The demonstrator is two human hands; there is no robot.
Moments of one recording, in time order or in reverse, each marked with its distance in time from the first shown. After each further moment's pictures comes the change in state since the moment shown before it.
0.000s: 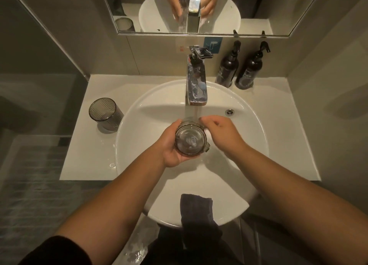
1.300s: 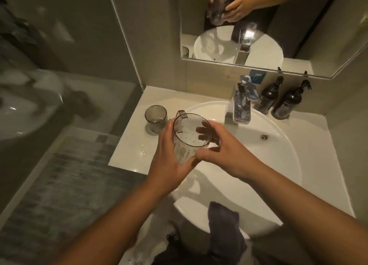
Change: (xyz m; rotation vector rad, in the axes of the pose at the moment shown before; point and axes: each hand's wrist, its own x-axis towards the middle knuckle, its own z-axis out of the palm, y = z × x) left_hand -0.142 -0.034 -0.056 0.819 0.543 1.079; right_hand -0.073 -0.104 0.036 0.067 -0.485 -0.242
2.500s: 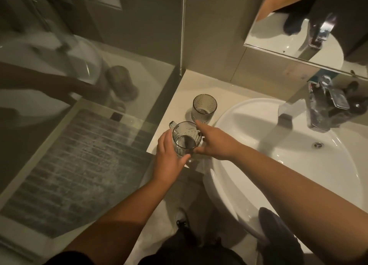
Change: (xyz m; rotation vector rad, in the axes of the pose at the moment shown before) left_hand -0.002 -0.179 -0.069 0.272 0.142 -0.262; right_hand 0.141 0.027 0.138 -0.777 -0.279 -0.043
